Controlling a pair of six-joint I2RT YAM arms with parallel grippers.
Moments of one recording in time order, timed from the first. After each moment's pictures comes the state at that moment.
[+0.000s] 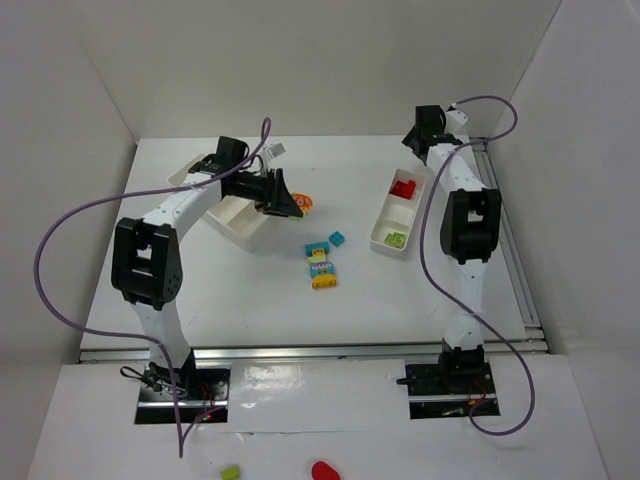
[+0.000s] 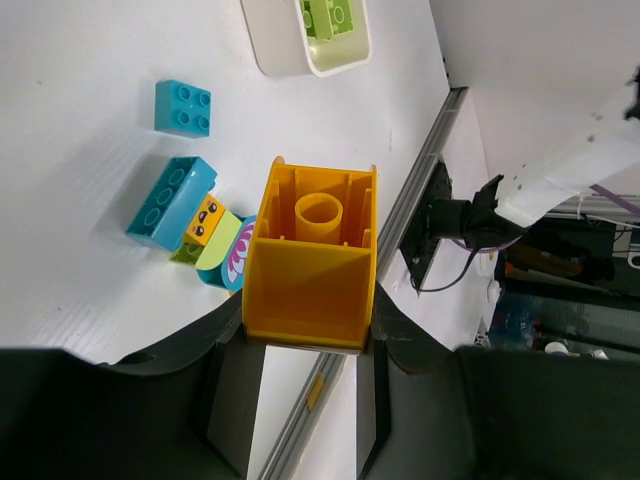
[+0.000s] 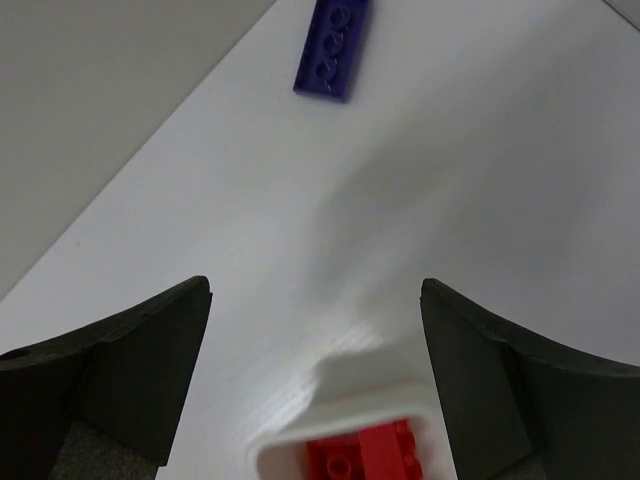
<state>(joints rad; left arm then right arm) -0.22 1.87 1.51 -0.58 1.00 -0.22 0.06 2.27 2.00 -0.42 0.46 0.68</state>
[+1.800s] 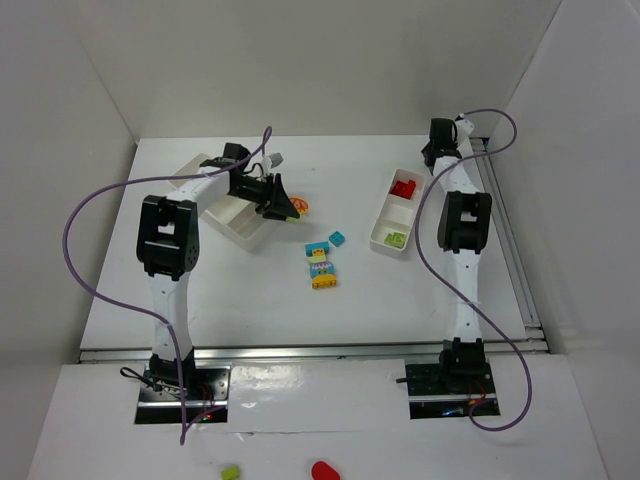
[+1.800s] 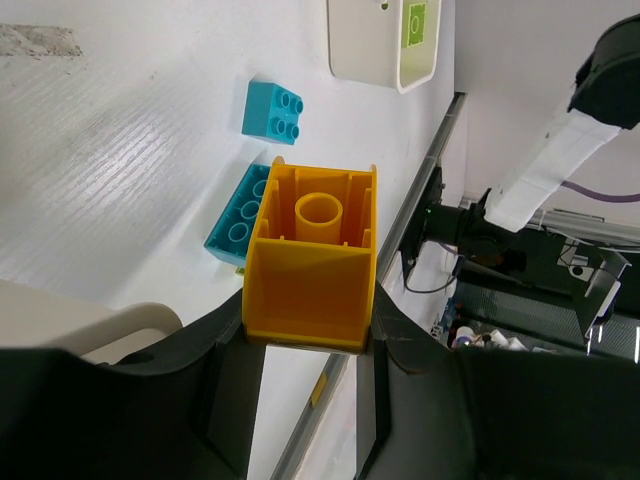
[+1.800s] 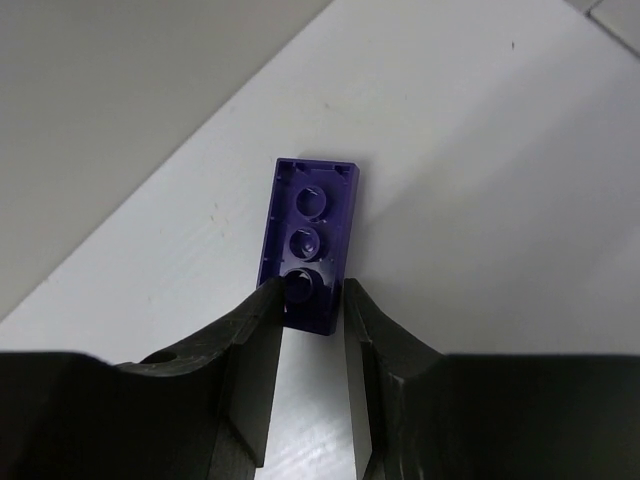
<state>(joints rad) -0.16 2.19 1.71 -0.68 1.07 -0.19 -0.06 2.74 2.38 -0.19 0.35 0.57</state>
